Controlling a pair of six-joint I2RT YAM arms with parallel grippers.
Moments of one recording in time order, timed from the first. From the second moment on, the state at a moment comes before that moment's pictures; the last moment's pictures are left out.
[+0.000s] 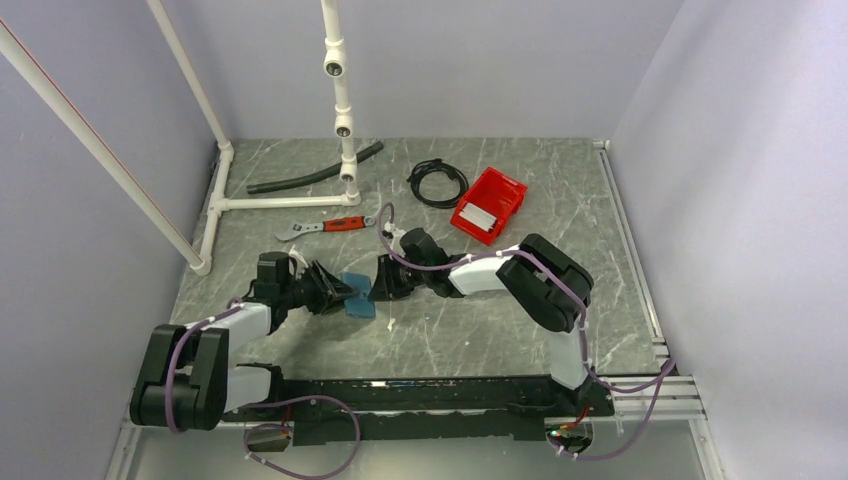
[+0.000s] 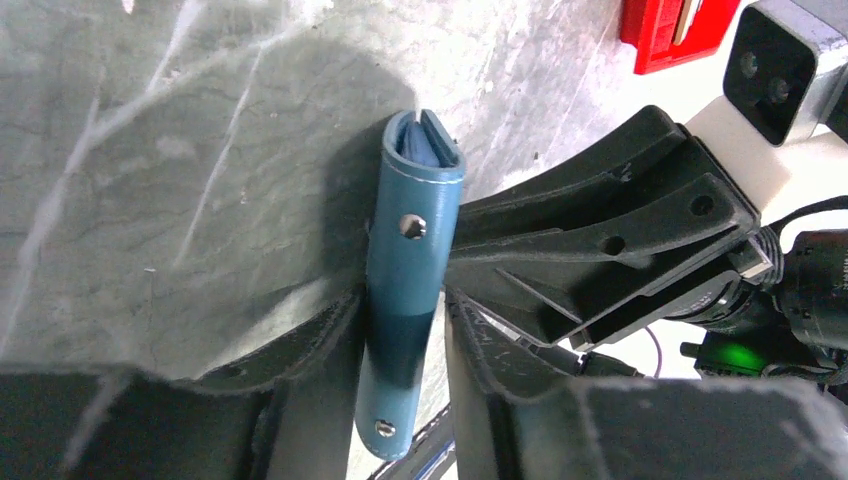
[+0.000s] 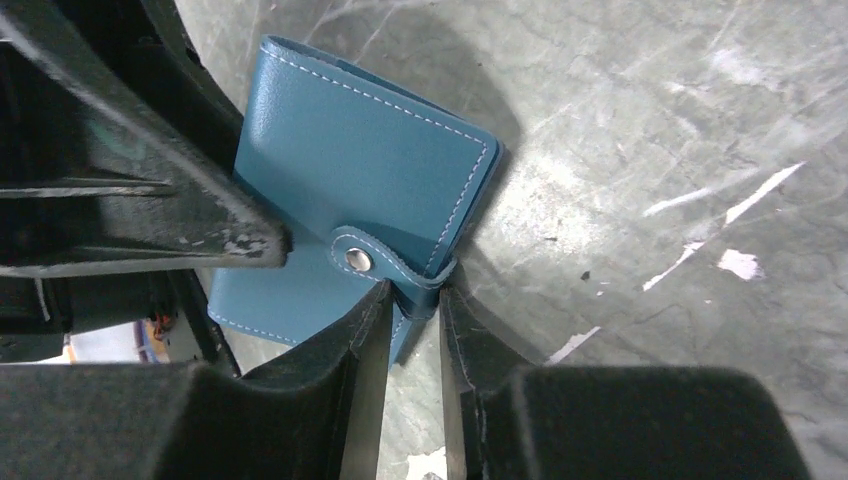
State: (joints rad) left arm -0.09 1.22 0.28 0.20 0.64 -0.91; right arm 0.87 1.97 1.00 0.33 -0.42 0.63
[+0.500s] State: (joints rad) left arm -0.14 1.16 0.36 0.00 0.53 -0.80; right arm 1.04 1.91 1.19 -0.09 0.06 0.46
